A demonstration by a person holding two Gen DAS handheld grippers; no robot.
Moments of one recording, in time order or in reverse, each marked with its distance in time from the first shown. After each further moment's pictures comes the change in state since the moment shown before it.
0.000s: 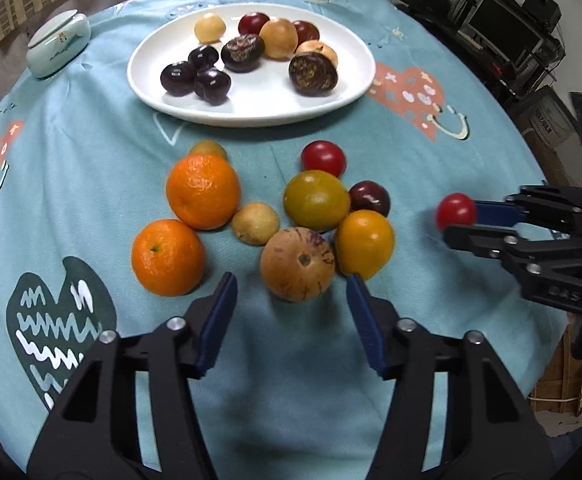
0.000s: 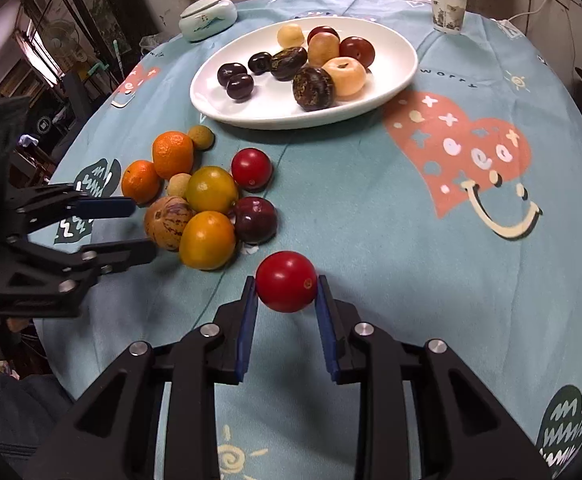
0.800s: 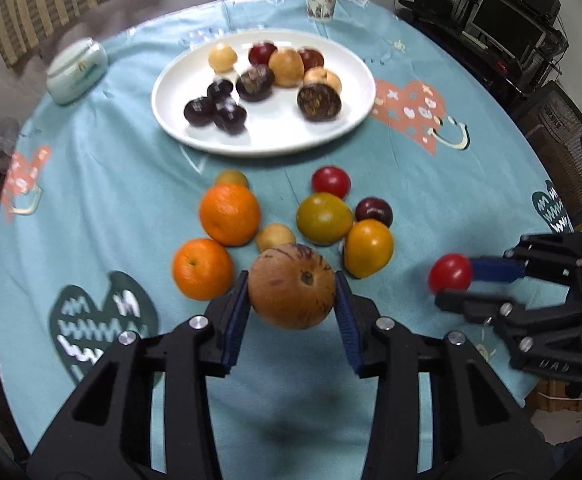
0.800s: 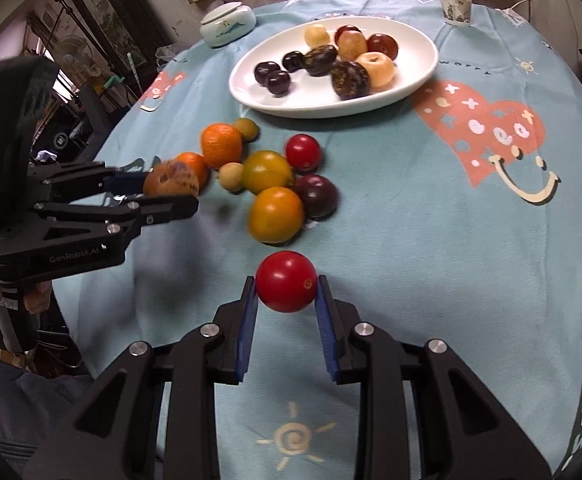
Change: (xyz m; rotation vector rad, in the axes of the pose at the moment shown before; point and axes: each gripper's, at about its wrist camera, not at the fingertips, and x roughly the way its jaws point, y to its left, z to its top) left arm -0.045 -0.008 0.004 0.043 -0.058 0.086; right arm -0.012 0.037 -0.017 0.036 -0.026 0.114
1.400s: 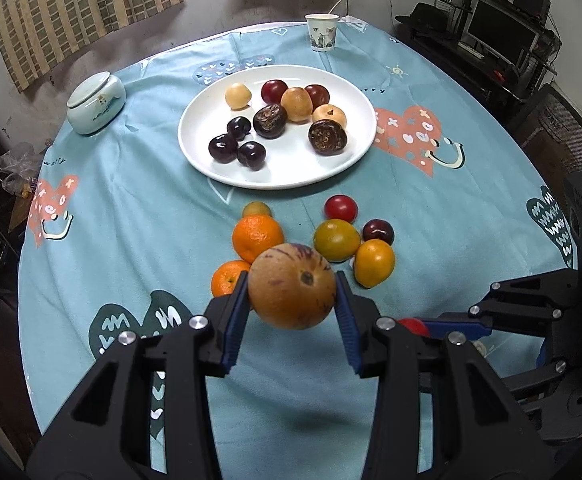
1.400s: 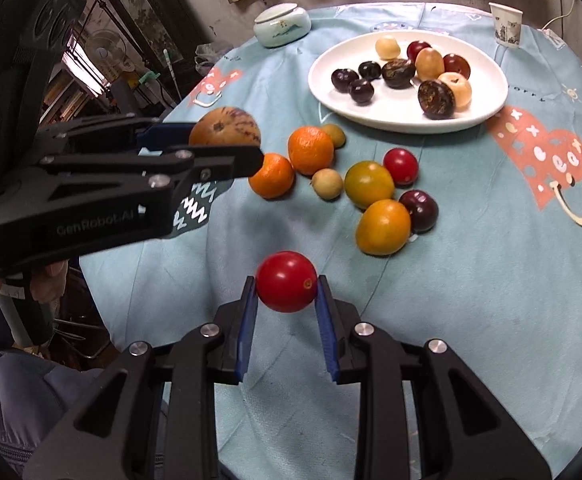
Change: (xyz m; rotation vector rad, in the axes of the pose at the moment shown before) left arm -0.034 0.009 0.004 0.036 -0.059 0.033; right arm 0.009 0.053 0.004 -0.056 0.007 0.068
